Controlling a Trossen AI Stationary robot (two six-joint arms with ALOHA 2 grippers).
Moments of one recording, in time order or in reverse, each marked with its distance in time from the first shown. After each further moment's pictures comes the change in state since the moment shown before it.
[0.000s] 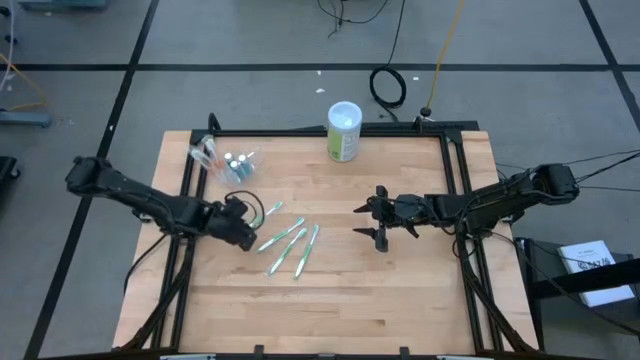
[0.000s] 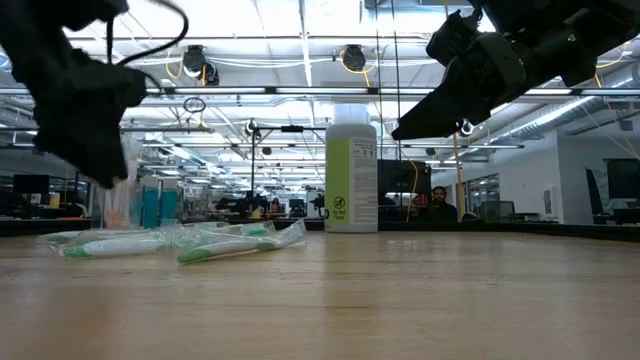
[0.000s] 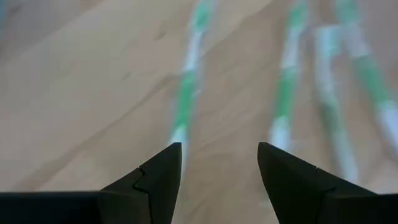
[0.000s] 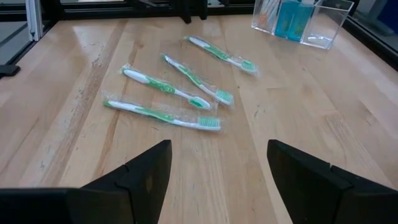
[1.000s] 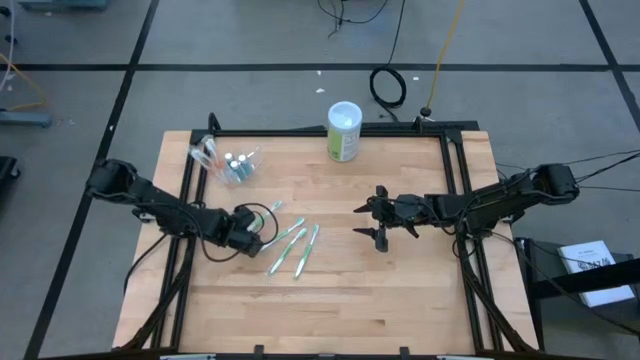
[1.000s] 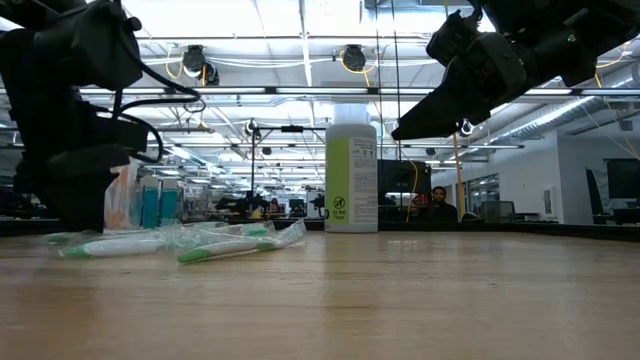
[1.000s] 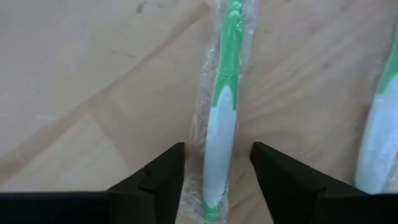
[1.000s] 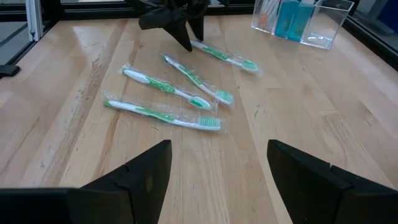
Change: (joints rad) left arm -0.029 0.347 0.001 0.033 0.059 -0.100; right arm 0.000 0.000 0.000 0.000 0.000 0.001
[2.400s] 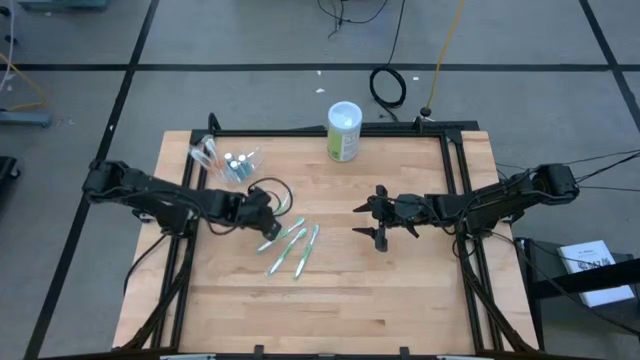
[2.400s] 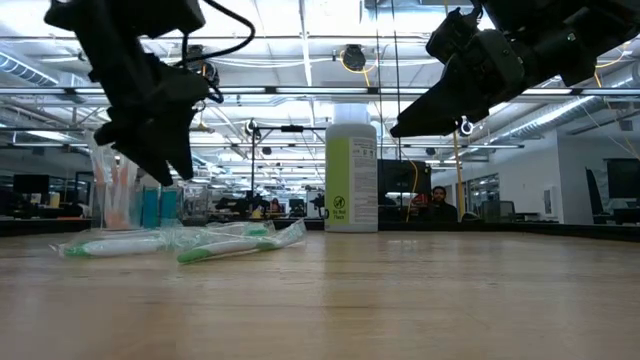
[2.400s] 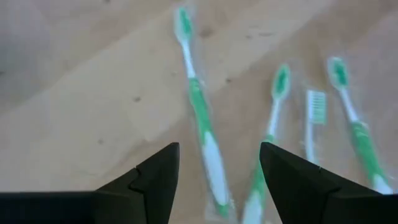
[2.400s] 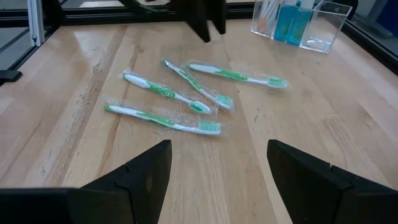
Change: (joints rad) left arm 0.195 -0.052 0.207 0.031 -0.052 0.216; right arm 0.000 0.000 0.000 0.016 0.001 0.003
